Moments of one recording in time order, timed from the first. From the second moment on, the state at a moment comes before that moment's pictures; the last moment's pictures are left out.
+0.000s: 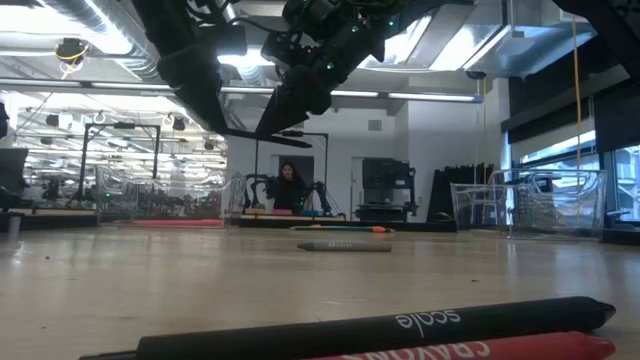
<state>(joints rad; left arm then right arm) 0.08 1.27 0.95 -0.72 -0.34 -0.08 -0.17 2.05 1.68 -0.38 -0.07 -0.45</state>
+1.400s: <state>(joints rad) 0.11 1.27 0.95 -0.72 -0.33 -0.04 -0.17 2.05 1.68 -0.38 -0.07 -0.45</state>
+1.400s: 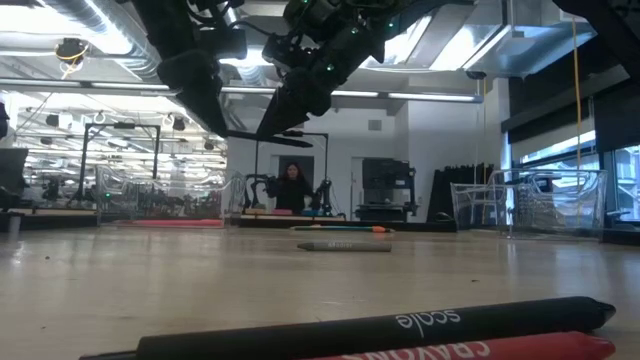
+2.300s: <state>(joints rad) 0.09 1.17 0.95 -0.96 -0.31 -0.41 -0.18 1.95 1.67 -0.61 0.07 -0.47</state>
